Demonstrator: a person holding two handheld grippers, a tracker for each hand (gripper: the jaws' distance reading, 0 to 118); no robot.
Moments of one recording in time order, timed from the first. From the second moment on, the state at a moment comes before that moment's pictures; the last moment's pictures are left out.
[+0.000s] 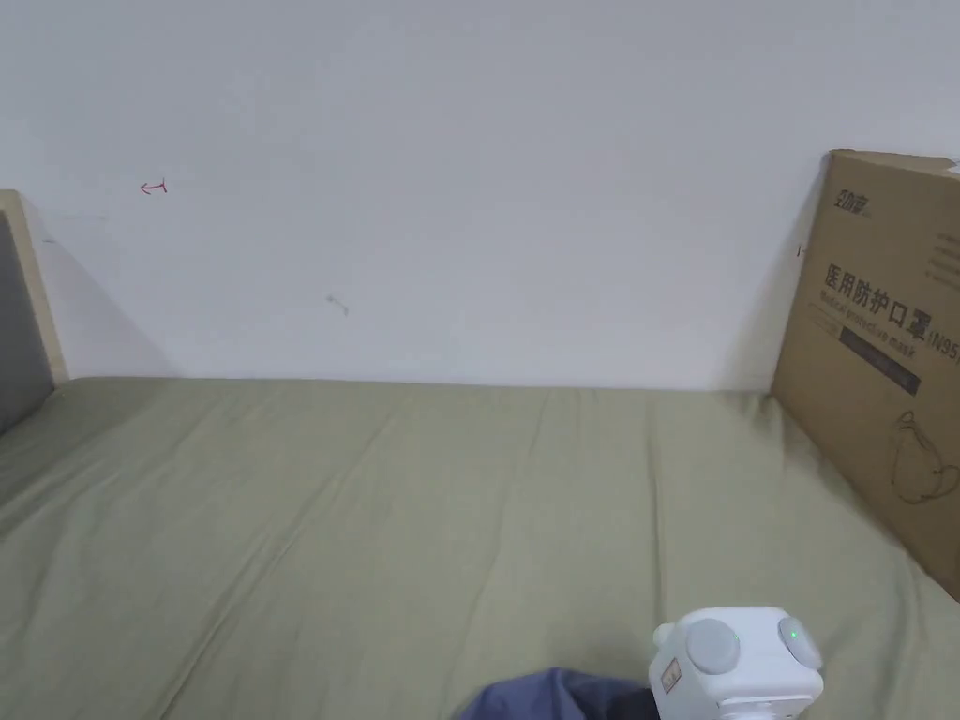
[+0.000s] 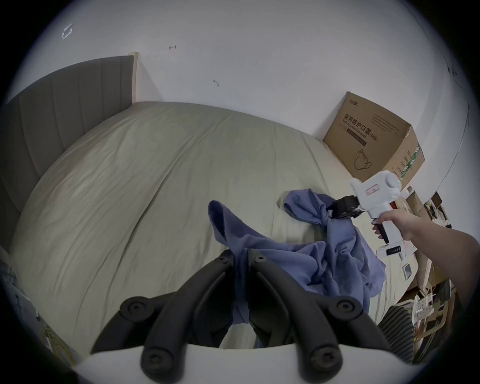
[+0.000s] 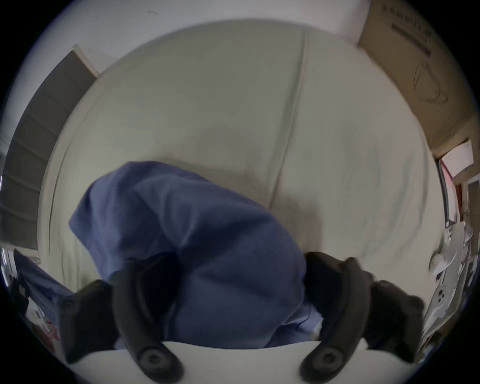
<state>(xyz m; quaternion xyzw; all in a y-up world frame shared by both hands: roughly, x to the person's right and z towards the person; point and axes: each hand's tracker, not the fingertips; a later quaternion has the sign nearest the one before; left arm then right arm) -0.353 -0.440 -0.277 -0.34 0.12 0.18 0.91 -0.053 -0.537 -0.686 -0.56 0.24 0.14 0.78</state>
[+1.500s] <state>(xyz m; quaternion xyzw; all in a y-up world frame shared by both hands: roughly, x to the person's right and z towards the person) -0.487 -0.158 -0.422 -0.03 0.20 0.15 0.97 0.019 -0.066 -0.703 -0.12 0.22 -0.09 0.97</state>
